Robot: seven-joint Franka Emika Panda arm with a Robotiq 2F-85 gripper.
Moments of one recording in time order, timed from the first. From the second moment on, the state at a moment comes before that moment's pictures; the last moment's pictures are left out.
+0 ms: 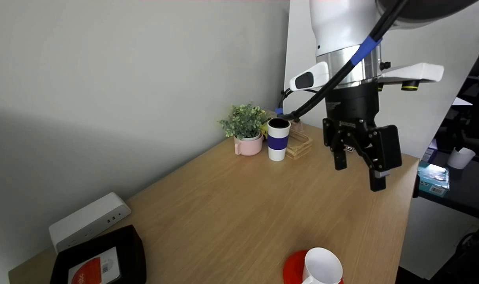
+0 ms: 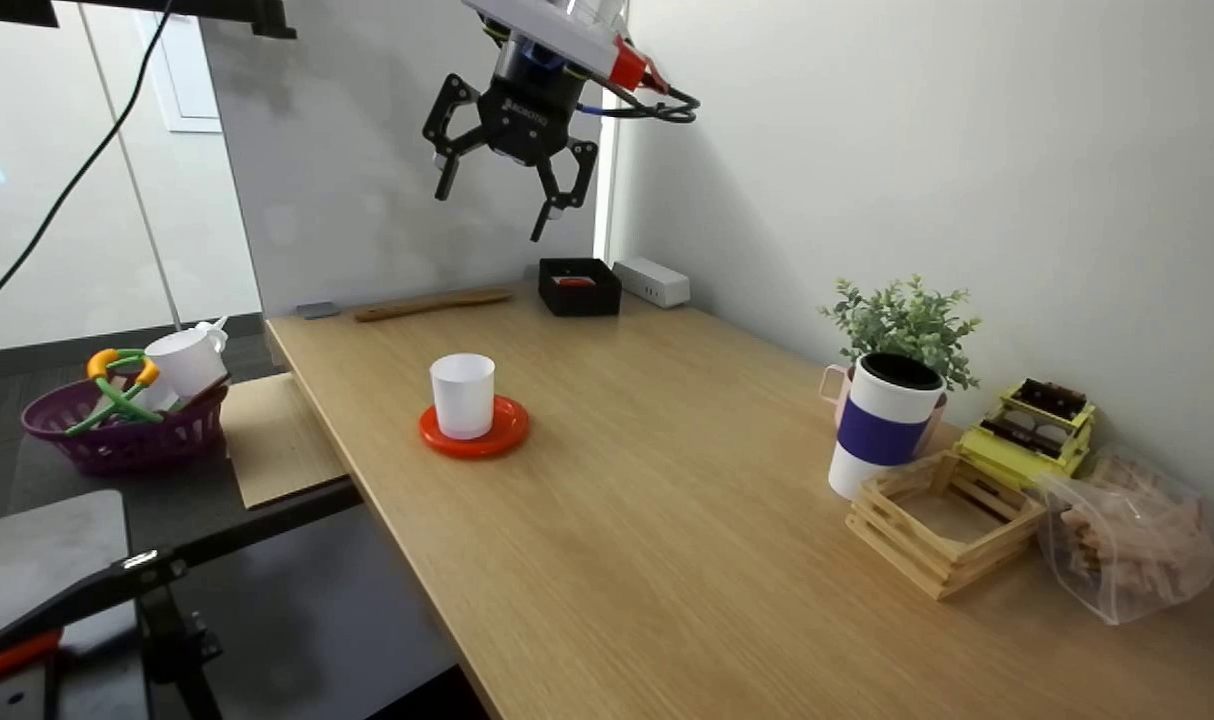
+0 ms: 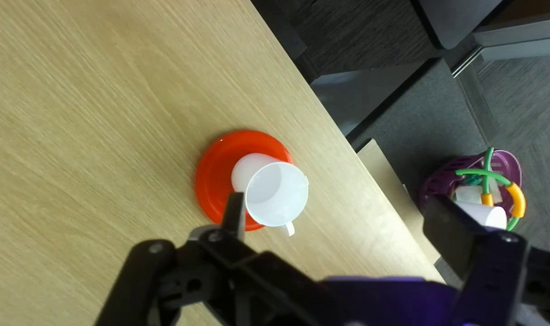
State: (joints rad) arm 0.15 0.27 0.12 -1.90 0.17 1.87 -0.72
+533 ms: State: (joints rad) arm 0.15 0.39 0.17 -1.89 0.17 2.02 -0.63
